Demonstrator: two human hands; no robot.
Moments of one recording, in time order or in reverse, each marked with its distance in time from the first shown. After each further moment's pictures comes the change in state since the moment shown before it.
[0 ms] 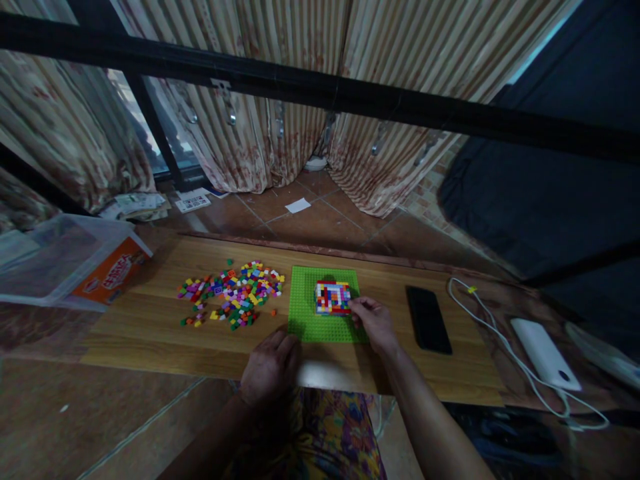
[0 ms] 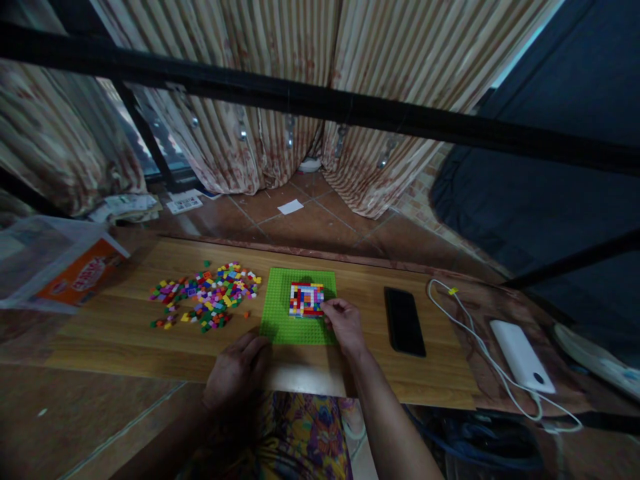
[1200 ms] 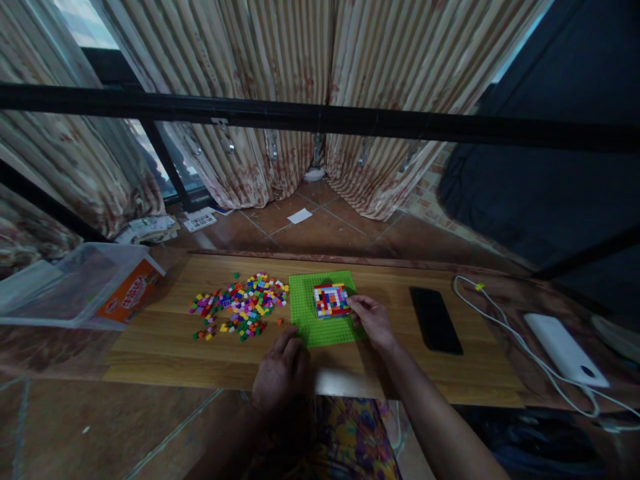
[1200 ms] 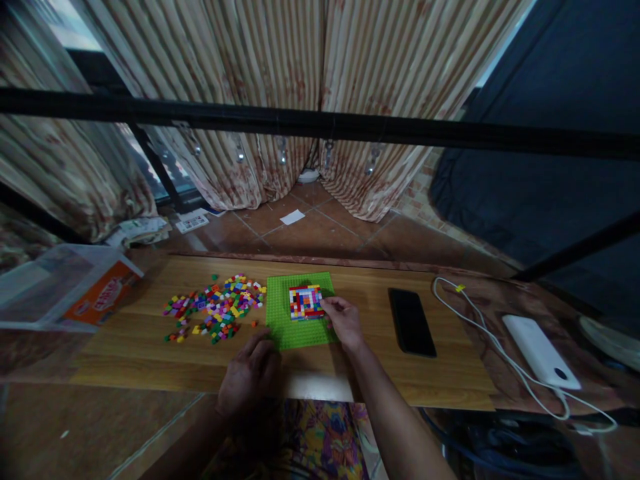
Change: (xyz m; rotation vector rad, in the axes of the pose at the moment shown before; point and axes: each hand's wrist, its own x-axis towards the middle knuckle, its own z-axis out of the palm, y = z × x) left_hand 0.002 0.000 0.001 -0.061 -0.027 -0.102; right_hand 0.012 0.005 0.013 0.051 0.038 -0.036
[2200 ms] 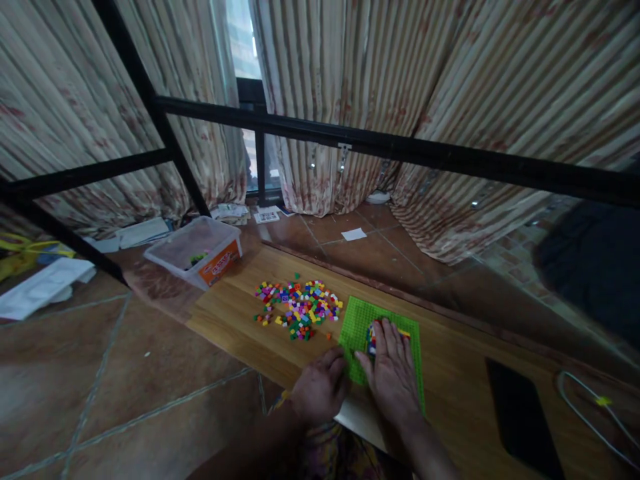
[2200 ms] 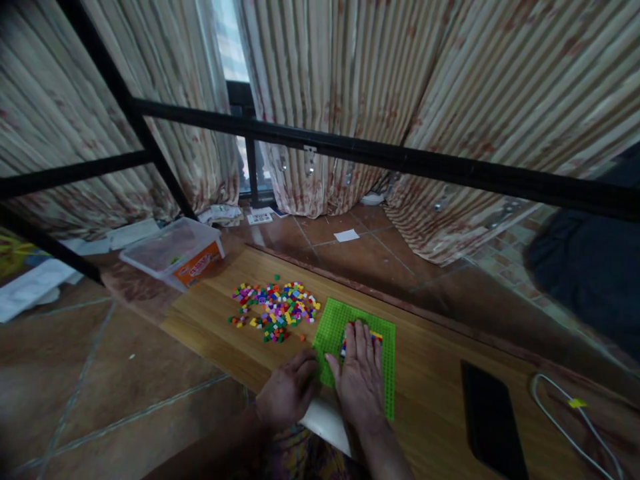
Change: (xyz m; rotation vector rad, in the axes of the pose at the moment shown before) left_hand -0.006 0.000 0.003 -0.138 -0.006 -0.037; right_hand -0.043 0.016 0.050 -1.208 -0.129 -0.957
